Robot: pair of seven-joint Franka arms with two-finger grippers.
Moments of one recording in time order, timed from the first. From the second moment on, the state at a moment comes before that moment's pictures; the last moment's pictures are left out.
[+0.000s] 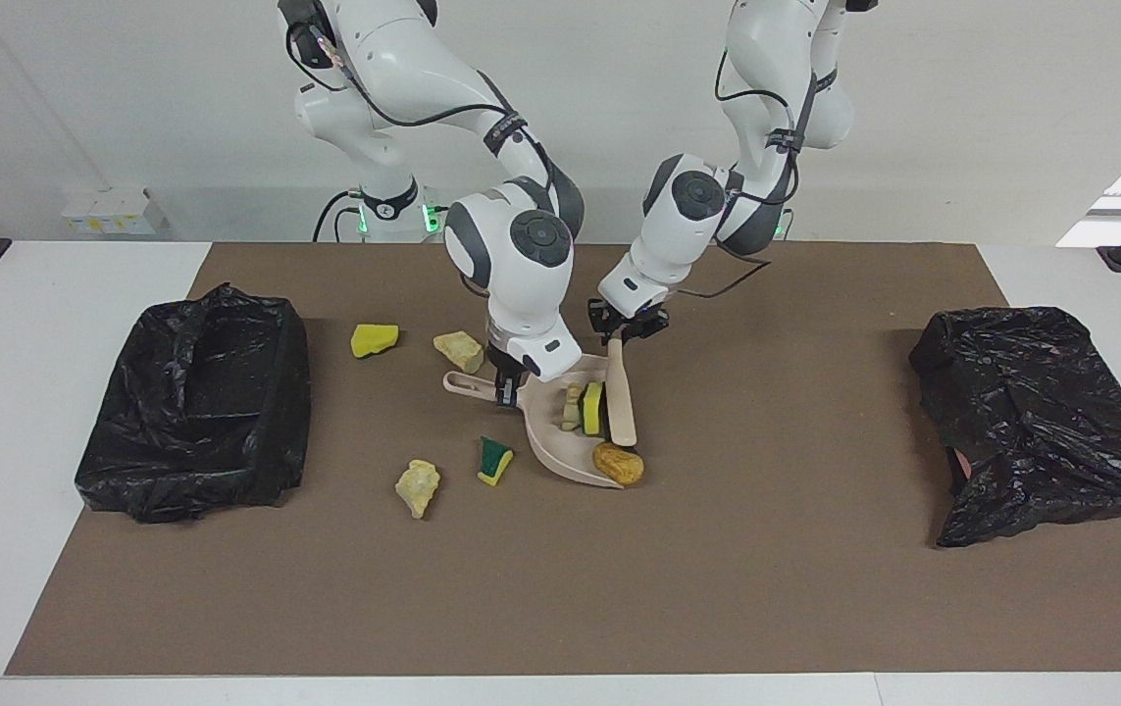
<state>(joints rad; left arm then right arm) -0.67 0.12 -0.02 -2.14 -0.35 2.33 -0.37 0.37 0.42 0.14 -1.64 -0.23 1.94 -0.91</state>
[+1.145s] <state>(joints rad) -0.59 -0.03 -0.04 -2.11 -0.21 2.02 -0.61 0.28 0.36 0.14 -1.63 -0.17 1.99 -0.98</state>
